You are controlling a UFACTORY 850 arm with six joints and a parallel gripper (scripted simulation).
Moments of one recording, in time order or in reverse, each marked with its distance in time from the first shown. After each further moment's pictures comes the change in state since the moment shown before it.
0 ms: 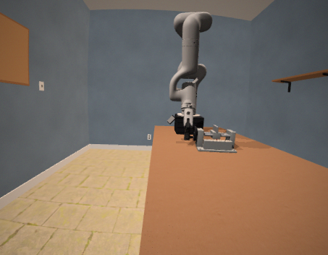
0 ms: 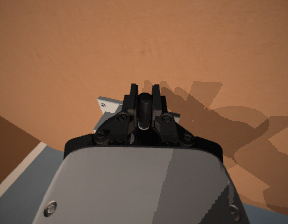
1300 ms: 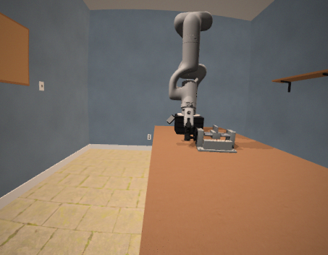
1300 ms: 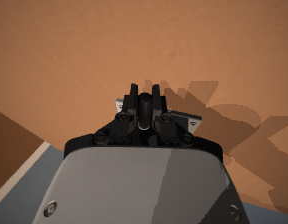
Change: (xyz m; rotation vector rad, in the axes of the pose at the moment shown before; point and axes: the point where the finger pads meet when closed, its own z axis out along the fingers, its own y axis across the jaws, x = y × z) arm 0.000 -0.034 0.004 0.001 0.000 0.000
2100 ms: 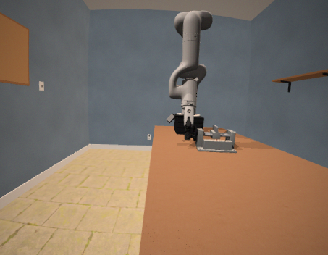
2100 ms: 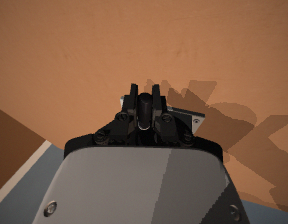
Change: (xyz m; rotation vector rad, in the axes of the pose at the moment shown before) arm 0.000 -0.007 -0.006 0.000 0.000 0.000
